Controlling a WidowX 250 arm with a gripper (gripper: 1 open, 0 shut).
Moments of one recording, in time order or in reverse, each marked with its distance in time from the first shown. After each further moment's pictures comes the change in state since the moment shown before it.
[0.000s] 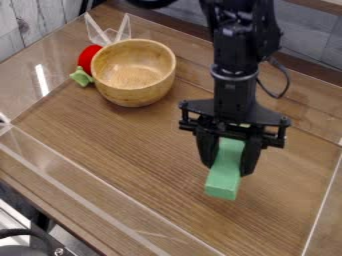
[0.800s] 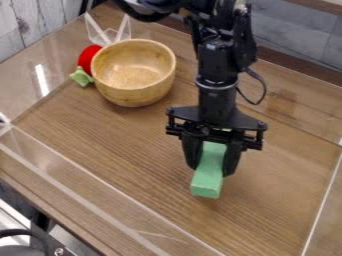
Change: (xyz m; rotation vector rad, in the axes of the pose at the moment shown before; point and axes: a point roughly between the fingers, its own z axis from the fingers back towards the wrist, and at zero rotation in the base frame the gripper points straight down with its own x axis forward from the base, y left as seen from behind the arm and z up) arm 0.012 0.021 -0.019 0.022 0.025 0.048
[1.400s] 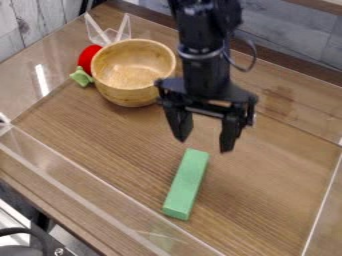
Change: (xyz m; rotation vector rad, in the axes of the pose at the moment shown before) arm -0.001 0.008 0.043 -0.059 -0.126 -0.126
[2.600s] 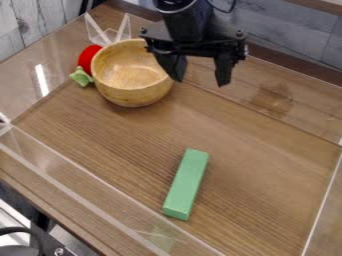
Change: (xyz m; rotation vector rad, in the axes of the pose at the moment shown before) arm 0.038 0.018 0.042 0.003 -0.384 0.083
